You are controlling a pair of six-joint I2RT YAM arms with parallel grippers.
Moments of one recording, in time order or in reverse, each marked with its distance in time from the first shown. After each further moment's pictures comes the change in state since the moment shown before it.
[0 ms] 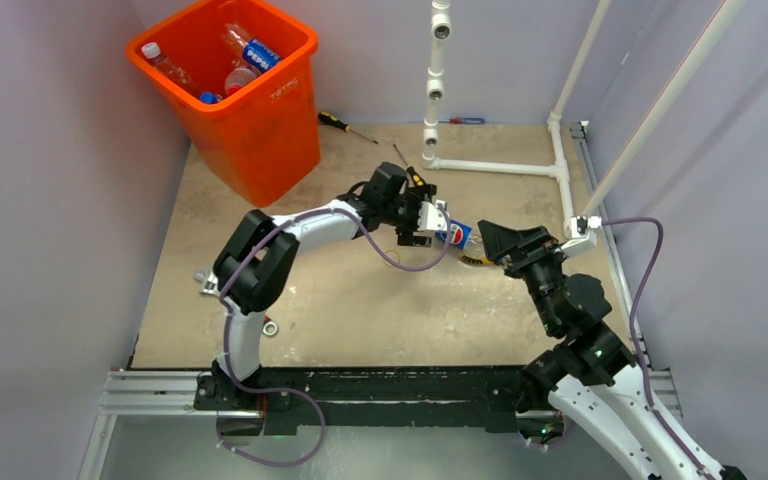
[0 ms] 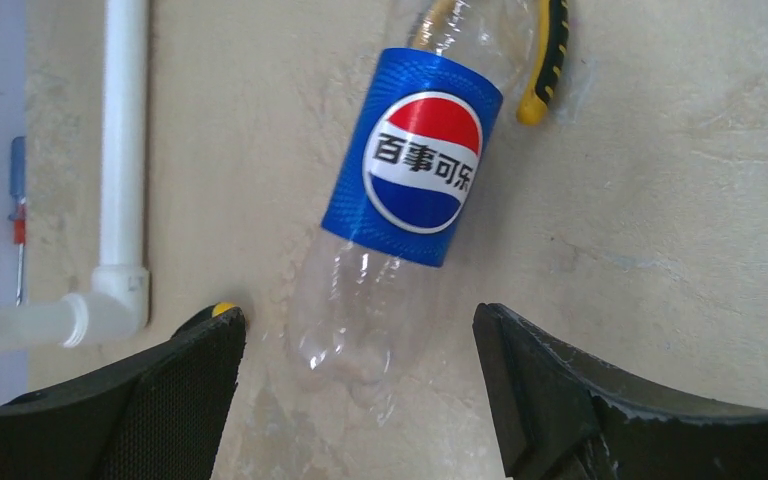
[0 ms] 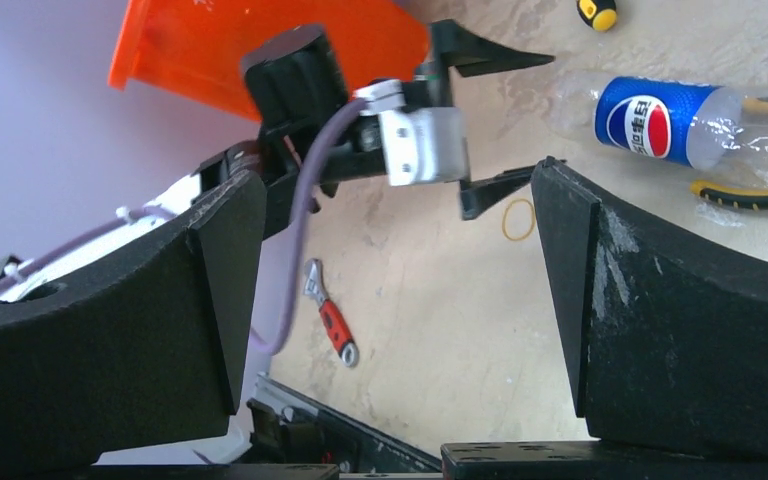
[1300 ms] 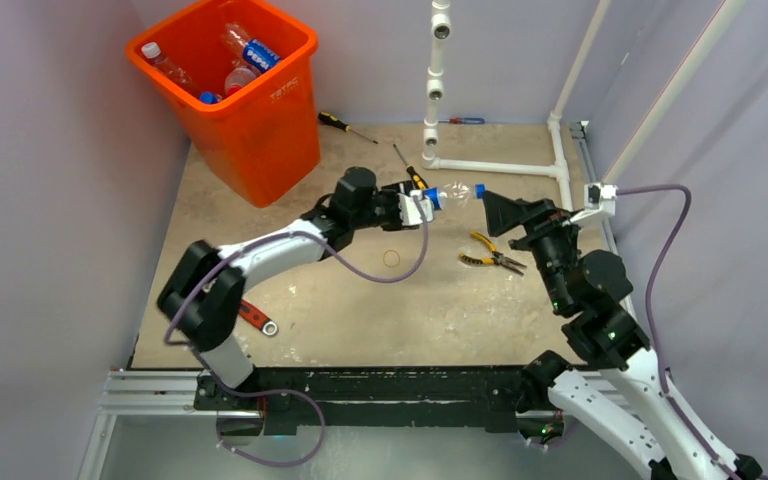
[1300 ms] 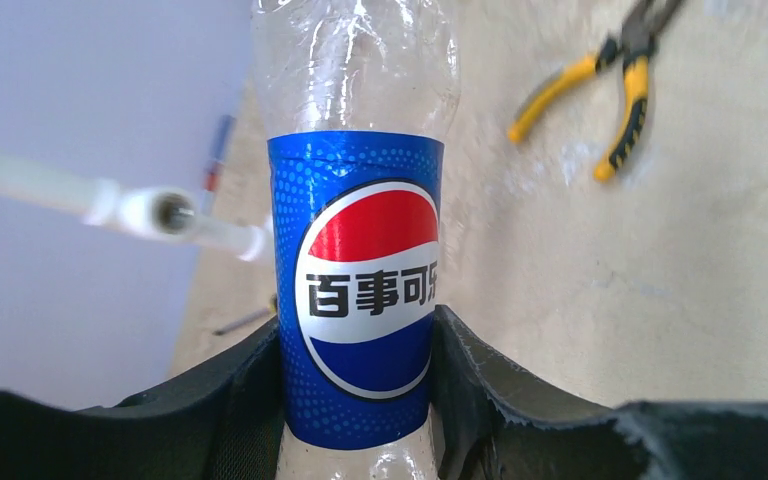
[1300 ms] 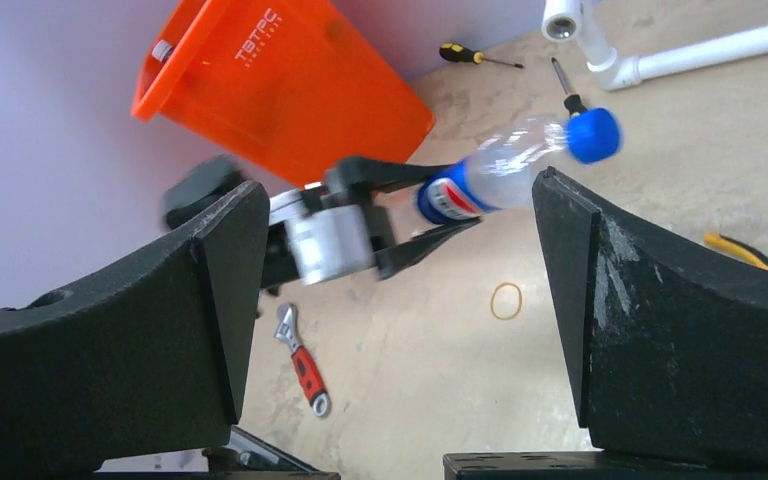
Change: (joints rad) left arm -0.019 -0.233 -0.230 0.215 -0.167 -0.120; right arm 0.000 0.143 0.246 -0.004 -0.011 -0.225
